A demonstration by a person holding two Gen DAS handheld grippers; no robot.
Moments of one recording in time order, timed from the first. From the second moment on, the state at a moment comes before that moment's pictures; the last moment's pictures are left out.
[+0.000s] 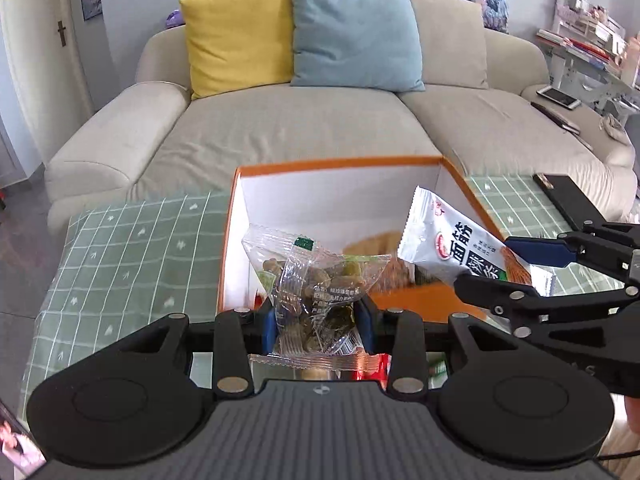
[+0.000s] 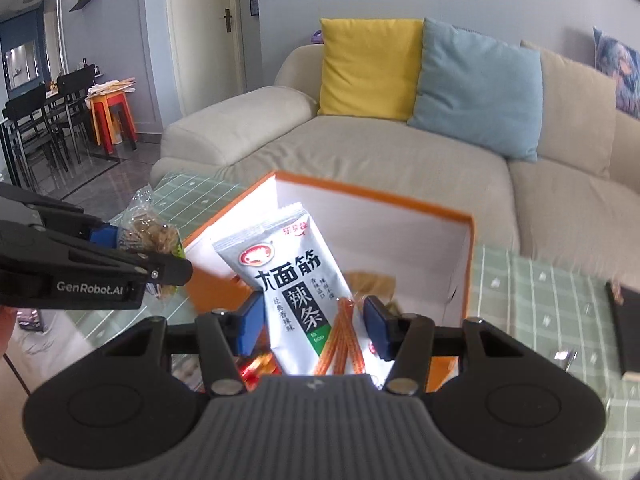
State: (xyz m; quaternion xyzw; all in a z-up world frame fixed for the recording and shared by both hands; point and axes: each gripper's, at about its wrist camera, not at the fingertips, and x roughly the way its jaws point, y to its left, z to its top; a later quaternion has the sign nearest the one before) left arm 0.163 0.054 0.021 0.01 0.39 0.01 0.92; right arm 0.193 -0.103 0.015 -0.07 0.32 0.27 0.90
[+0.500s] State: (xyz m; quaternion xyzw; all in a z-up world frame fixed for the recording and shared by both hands) left arm 0.255 0.052 -0.017 0.02 0.44 0.02 0.90; right arm 0.299 -0.071 -0.020 -0.12 0.37 0.22 0.89
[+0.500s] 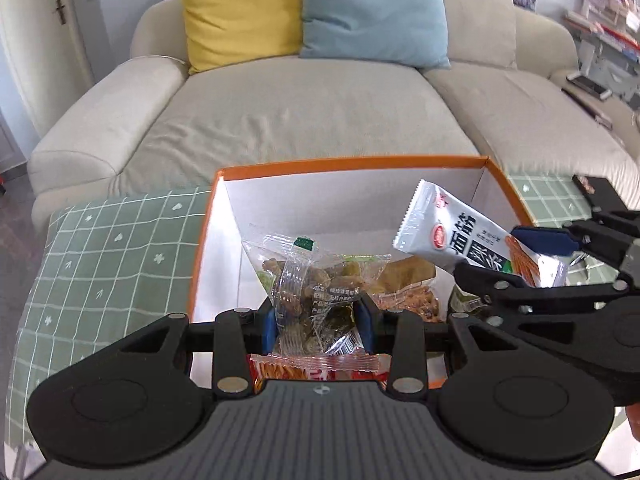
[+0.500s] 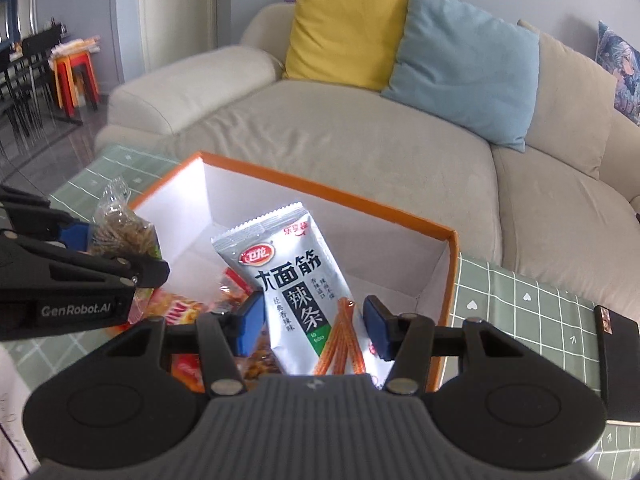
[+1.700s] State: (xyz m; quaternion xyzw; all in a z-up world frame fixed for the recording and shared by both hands) left arm 0.305 0.041 -0.075 0.13 0.50 0.05 0.86; right arm 0.343 -0.046 -0.079 -0.23 0.42 0.20 0.86
